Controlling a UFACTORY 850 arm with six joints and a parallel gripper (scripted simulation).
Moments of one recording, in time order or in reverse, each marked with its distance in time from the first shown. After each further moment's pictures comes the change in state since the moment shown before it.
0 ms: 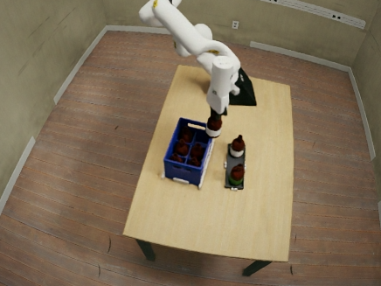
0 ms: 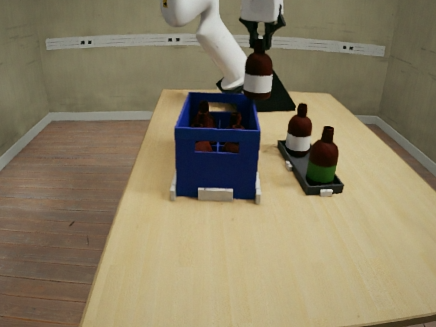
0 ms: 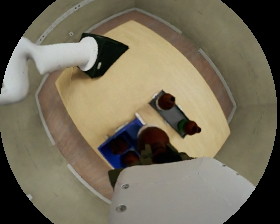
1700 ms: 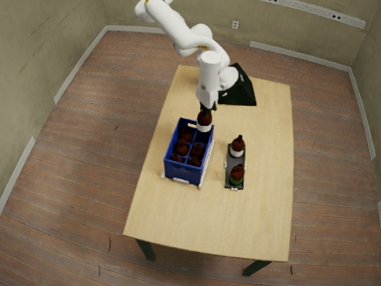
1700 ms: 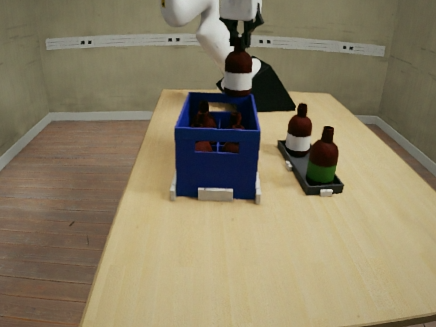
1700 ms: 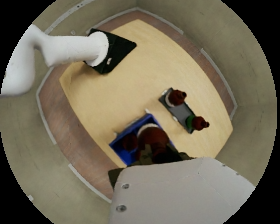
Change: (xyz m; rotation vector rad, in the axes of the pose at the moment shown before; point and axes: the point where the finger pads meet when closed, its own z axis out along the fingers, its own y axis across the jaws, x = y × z) arm -0.019 -0.050 0.000 0.000 0.000 0.000
